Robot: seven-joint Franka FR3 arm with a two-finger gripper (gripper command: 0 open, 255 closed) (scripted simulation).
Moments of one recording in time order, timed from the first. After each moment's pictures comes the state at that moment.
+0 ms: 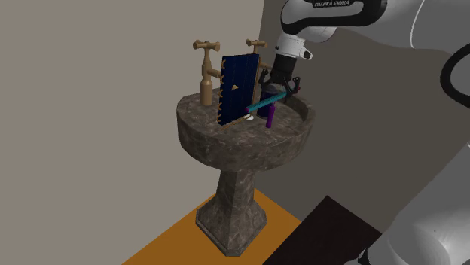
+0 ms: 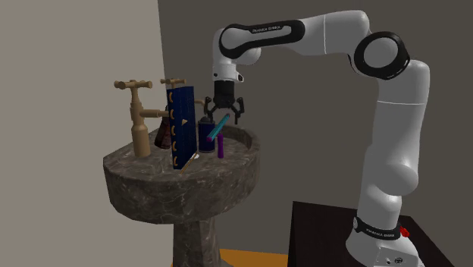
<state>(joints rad) -0.23 0.01 0.02 -1.68 0.18 1.62 0.99</state>
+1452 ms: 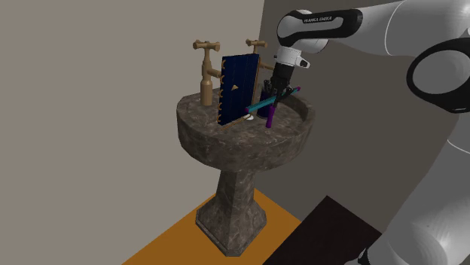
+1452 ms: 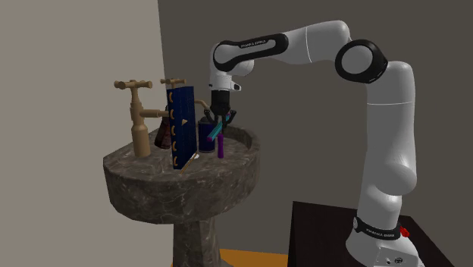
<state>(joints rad) -0.26 0.14 -0.02 -1.62 0.18 1.68 1.14</state>
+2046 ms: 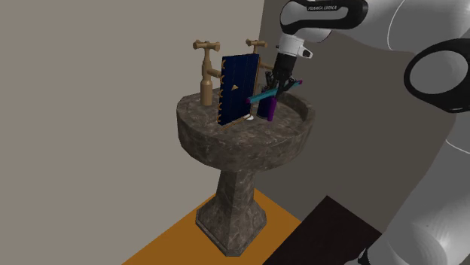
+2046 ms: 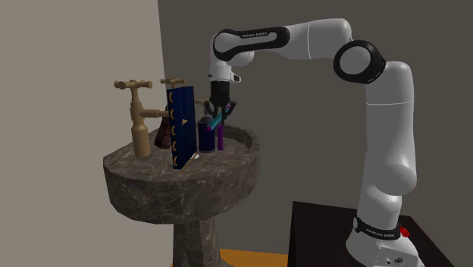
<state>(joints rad) -0.27 0.15 -0.02 -1.51 0.18 1.59 1.15</state>
